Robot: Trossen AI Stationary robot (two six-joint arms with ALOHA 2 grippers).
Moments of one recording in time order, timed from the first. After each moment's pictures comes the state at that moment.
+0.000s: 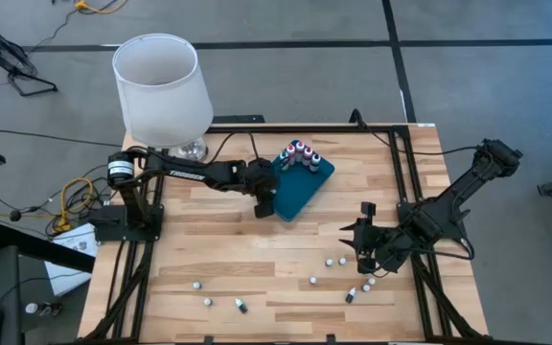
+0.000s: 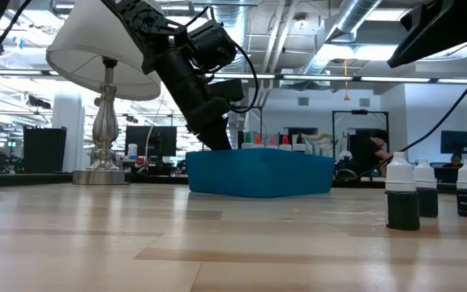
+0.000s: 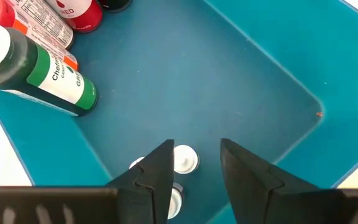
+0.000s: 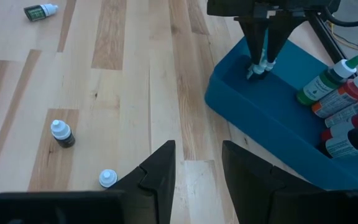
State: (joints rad) left arm 0.19 1.80 1.09 -0.17 -0.08 0.09; right arm 0.69 1.13 0.76 -0.57 0.68 0.39
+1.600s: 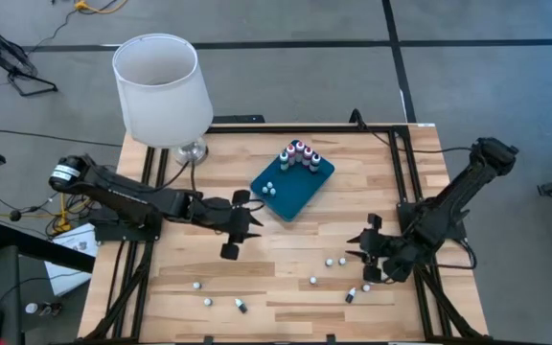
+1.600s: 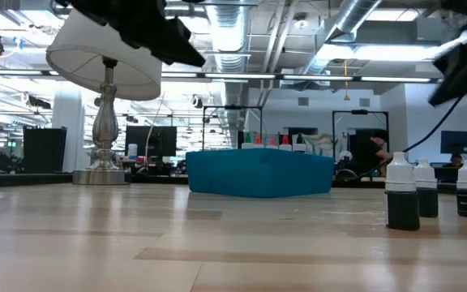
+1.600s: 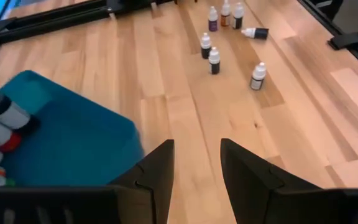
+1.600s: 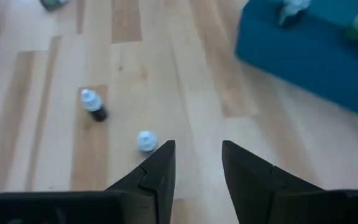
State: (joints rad) left arm -0.21 1.34 0.83 -0.03 -0.12 0.11; right arm 0.82 1.13 0.59 -0.46 0.65 0.72
